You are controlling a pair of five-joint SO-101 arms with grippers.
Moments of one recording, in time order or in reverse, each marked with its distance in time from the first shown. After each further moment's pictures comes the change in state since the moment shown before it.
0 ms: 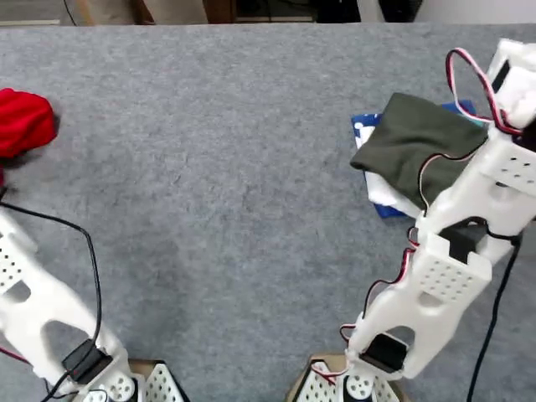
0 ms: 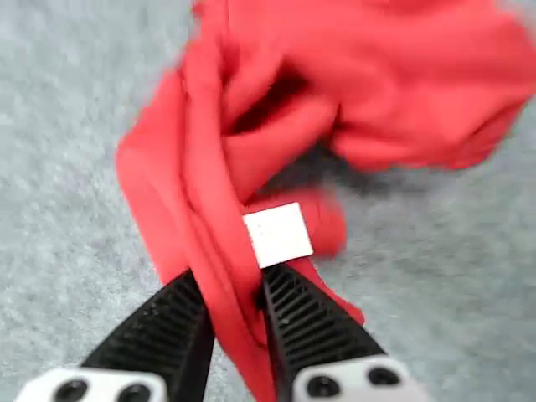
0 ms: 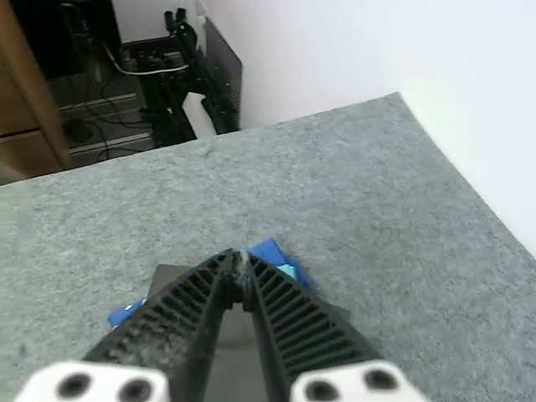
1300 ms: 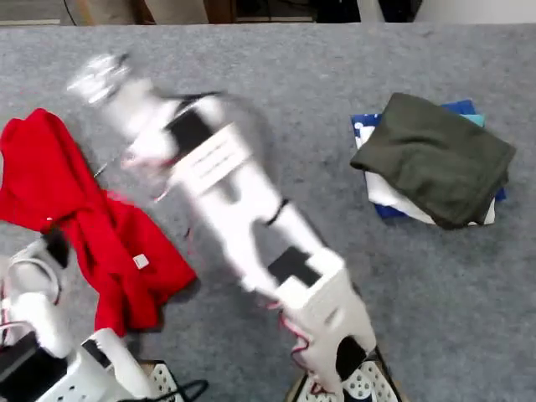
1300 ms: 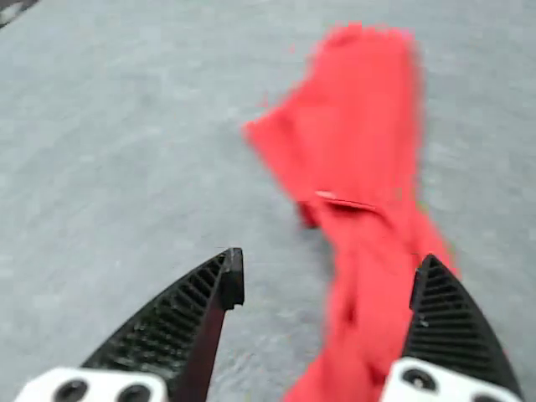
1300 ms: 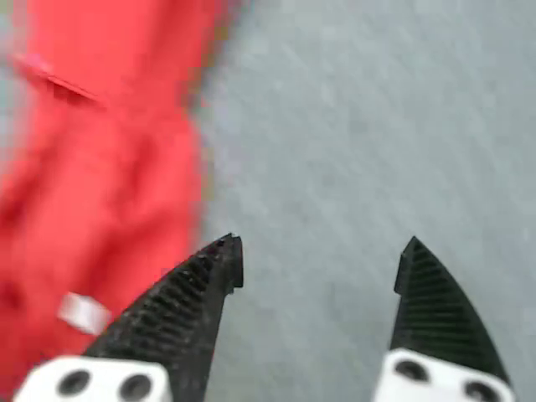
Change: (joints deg) left arm -3.9 -130.7 128.3 -13.8 10.2; right arm -74.5 0.7 46.9 -22.4 9.6
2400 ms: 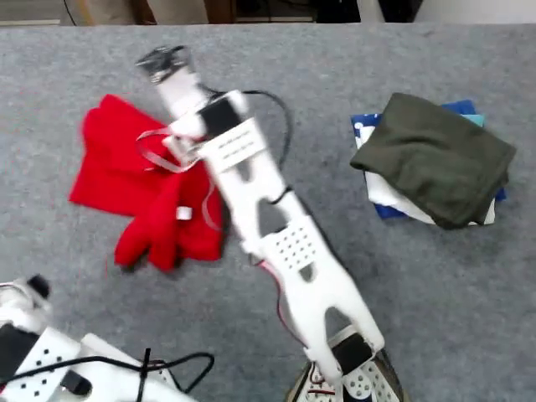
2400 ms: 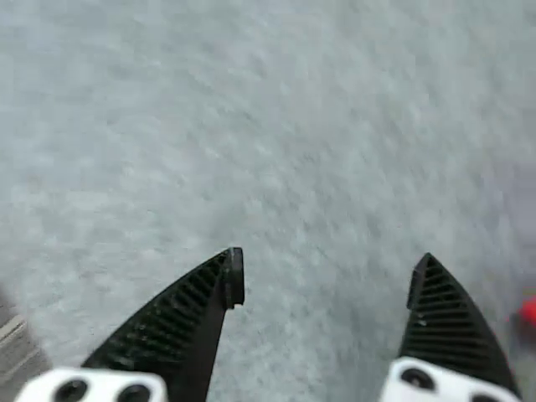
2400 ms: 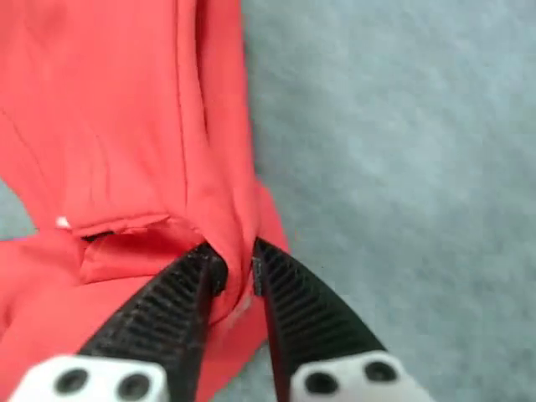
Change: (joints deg) left arm -13.2 0.4 26.1 -11.9 -11.7; right arm 17.7 34.5 -45.3 21.8 -7.5
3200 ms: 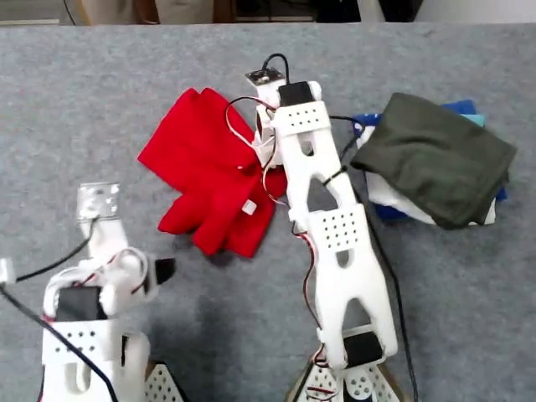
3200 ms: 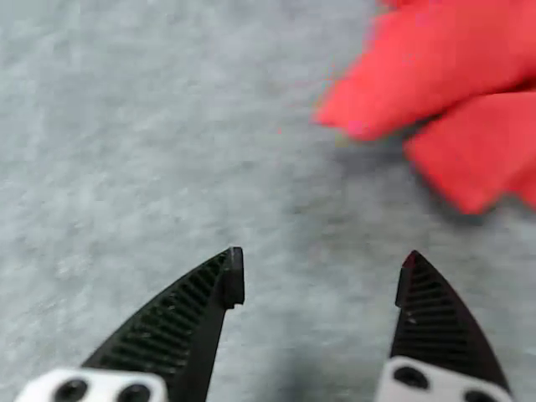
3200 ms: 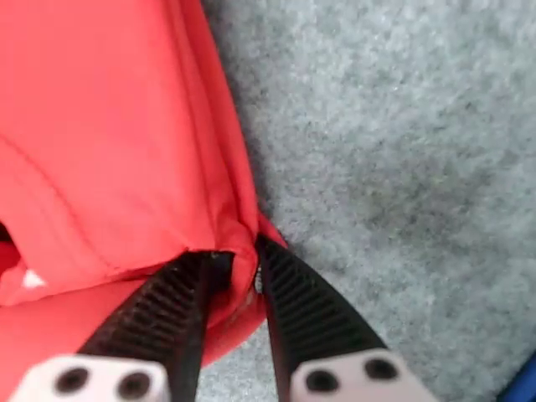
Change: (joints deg) left arm 60.0 3.8 4.7 -1.4 17.1; right arm 16.4 -0.4 24.9 0.5 -0.3
